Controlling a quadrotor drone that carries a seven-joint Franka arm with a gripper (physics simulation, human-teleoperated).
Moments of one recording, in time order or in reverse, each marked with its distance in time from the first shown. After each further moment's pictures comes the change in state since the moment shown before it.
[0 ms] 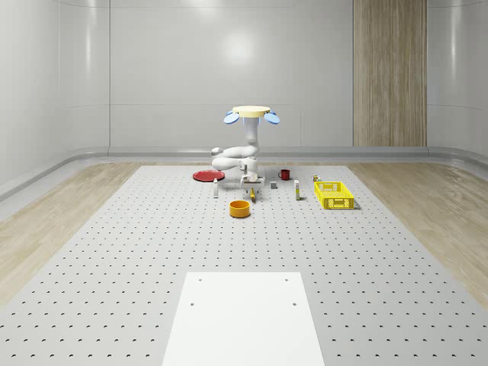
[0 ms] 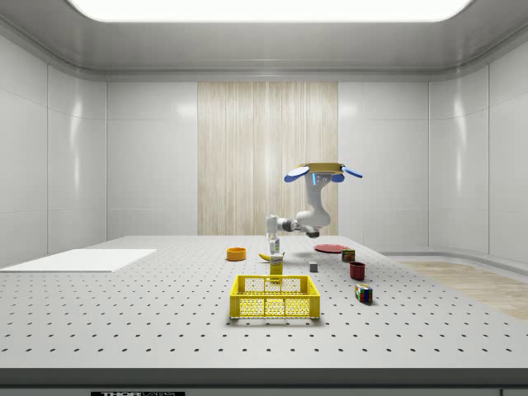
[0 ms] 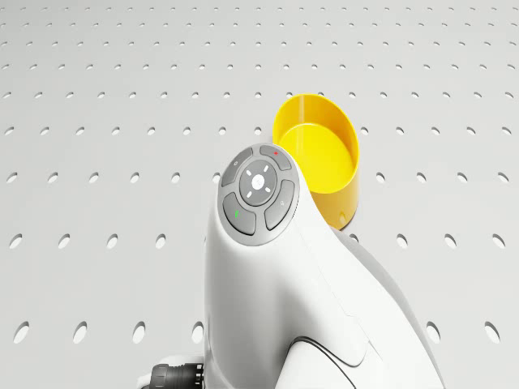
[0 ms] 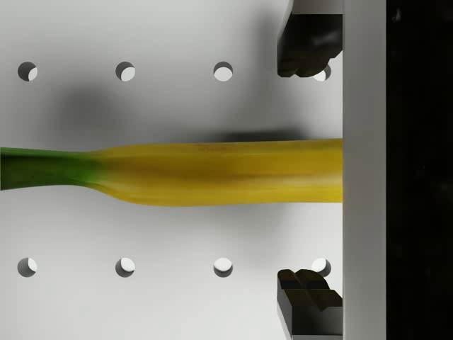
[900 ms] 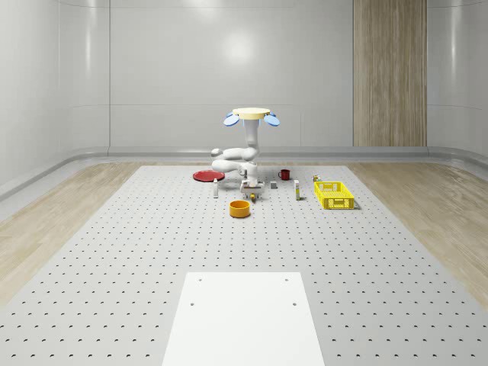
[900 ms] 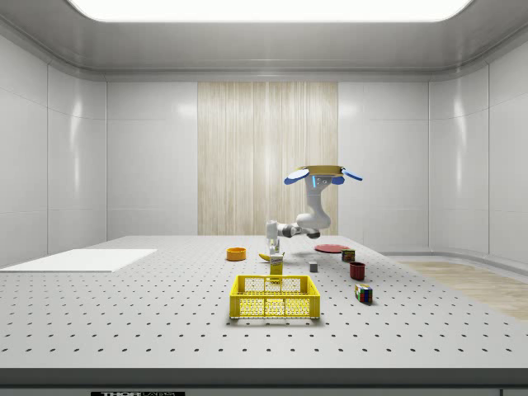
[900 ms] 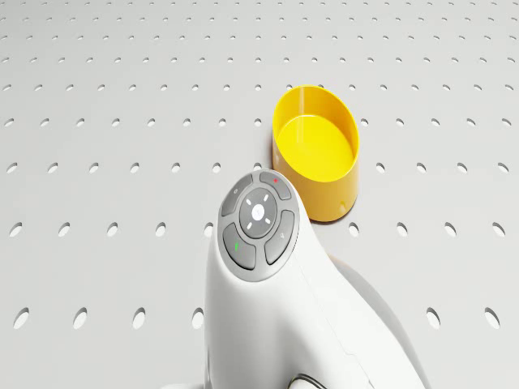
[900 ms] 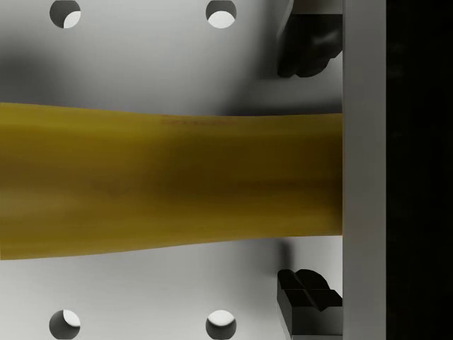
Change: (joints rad) arm -0.010 -0.059 -0.084 0.019 -0.066 0.085 0.001
